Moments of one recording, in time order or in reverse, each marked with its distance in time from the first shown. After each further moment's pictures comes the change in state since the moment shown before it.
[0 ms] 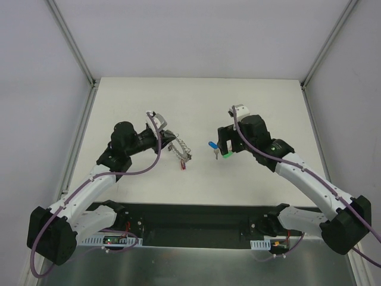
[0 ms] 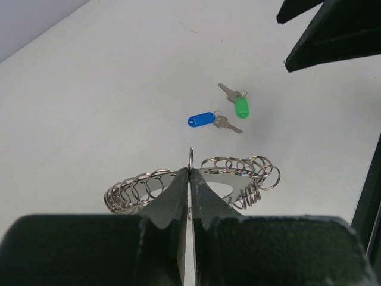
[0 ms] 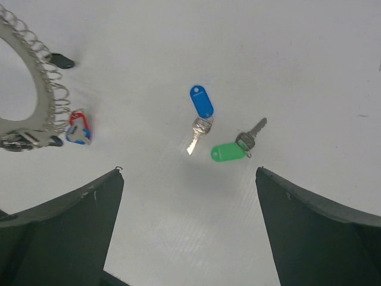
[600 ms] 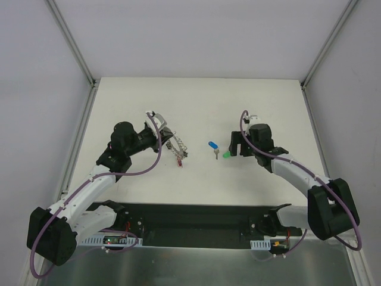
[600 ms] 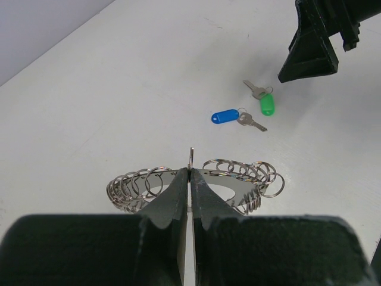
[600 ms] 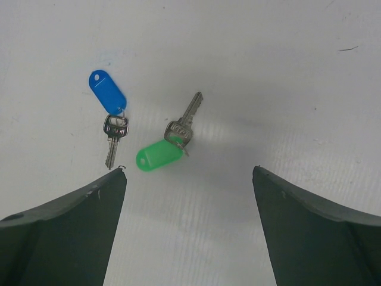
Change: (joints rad) left arm 0.000 -0.015 -0.002 -0.009 -0.084 0.066; right arm -0.237 0.142 -0.296 0.335 -0.046 0.042
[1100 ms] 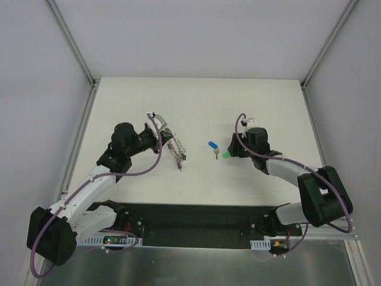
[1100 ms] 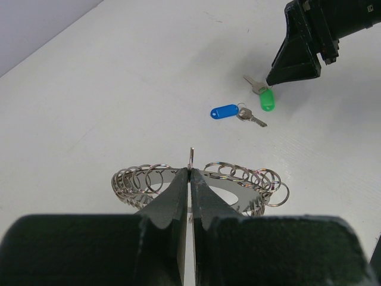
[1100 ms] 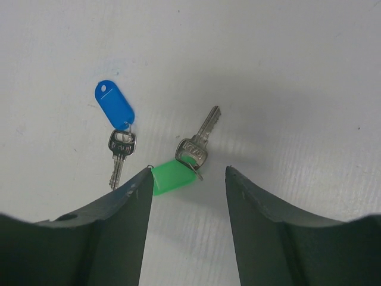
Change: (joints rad) left arm 0.000 0.000 -0.013 -0.002 -0.005 0.003; right arm -0.014 0.128 -0.101 0.275 -0.067 0.053
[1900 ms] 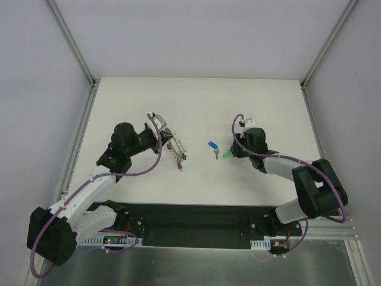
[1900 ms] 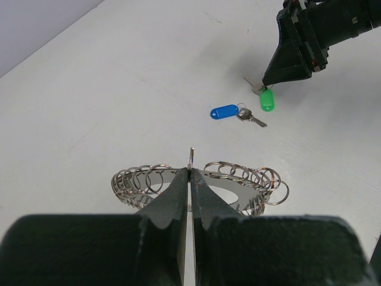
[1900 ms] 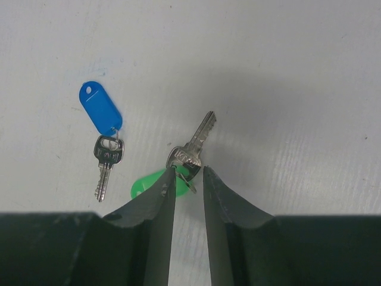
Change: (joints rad) left arm 0.000 -0.002 0.000 0.000 0.001 0.000; right arm 0.000 0.076 0.000 0.081 0.008 -0.018
